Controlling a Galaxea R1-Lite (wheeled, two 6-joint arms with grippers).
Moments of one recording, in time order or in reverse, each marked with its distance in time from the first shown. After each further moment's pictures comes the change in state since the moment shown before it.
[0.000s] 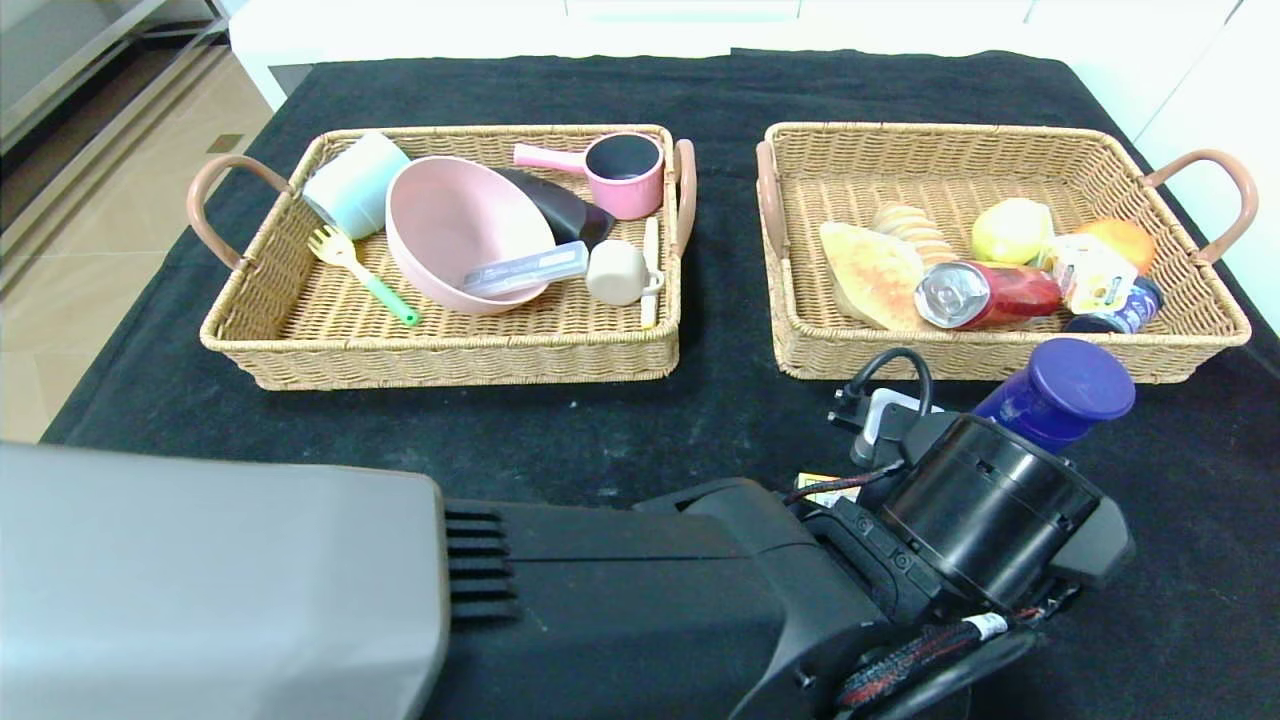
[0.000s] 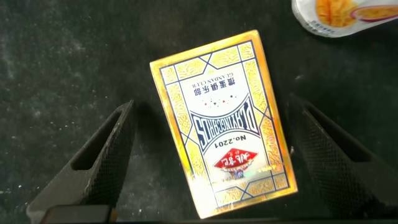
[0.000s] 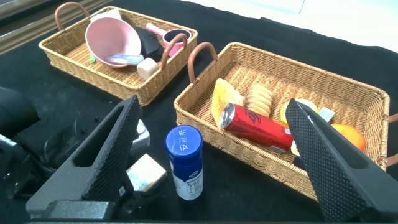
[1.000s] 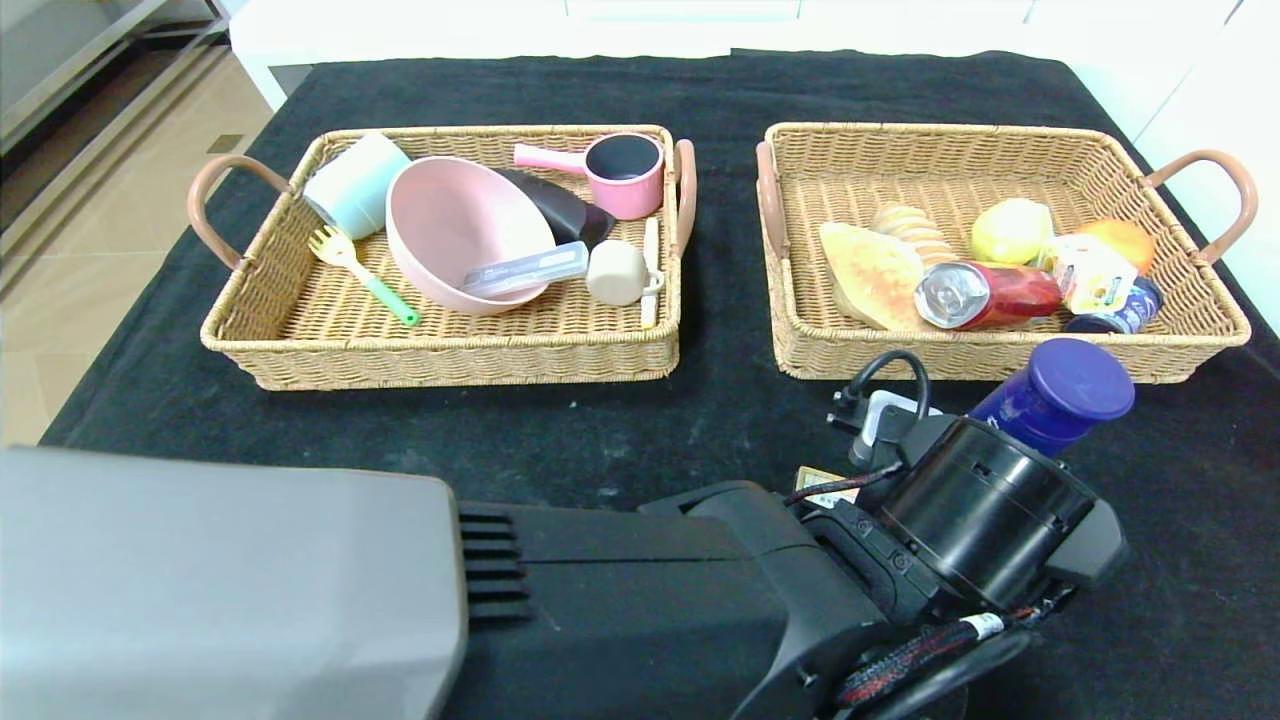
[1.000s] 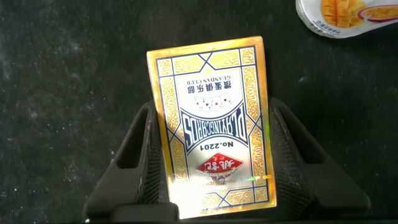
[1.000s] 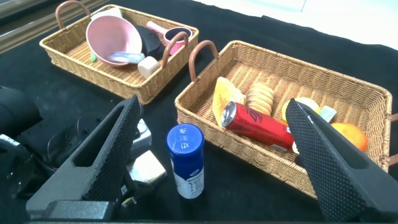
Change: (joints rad) left arm 0.003 0.010 -0.001 -0.001 -0.001 -0.002; right arm 0.003 0.000 0.004 0.002 0.001 0.000
